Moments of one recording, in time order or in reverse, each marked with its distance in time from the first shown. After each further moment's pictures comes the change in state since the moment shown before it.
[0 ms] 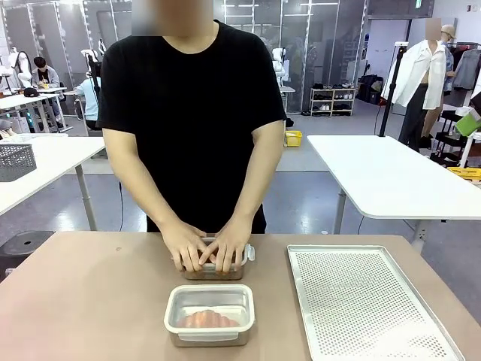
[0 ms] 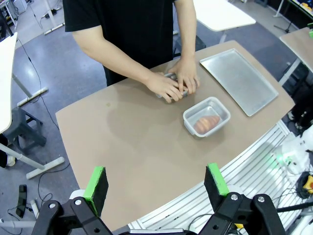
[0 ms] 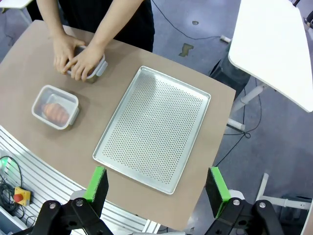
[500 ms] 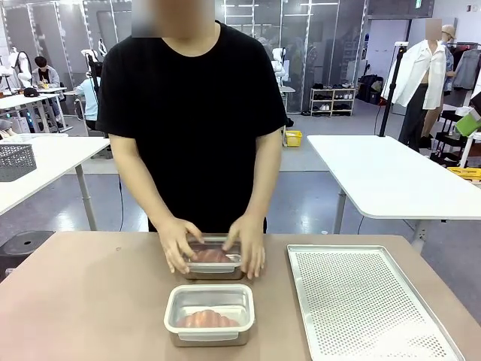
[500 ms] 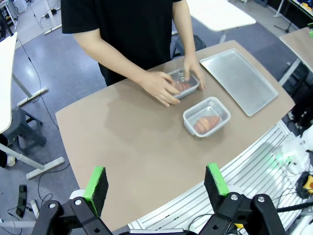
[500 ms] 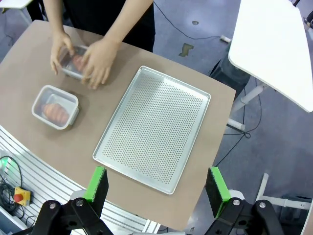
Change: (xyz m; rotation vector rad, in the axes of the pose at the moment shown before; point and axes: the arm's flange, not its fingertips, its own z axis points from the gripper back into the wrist) left arm 0.000 0.000 0.000 0.000 0.000 0.000; right arm 0.000 0.000 0.000 0.000 0.000 0.000
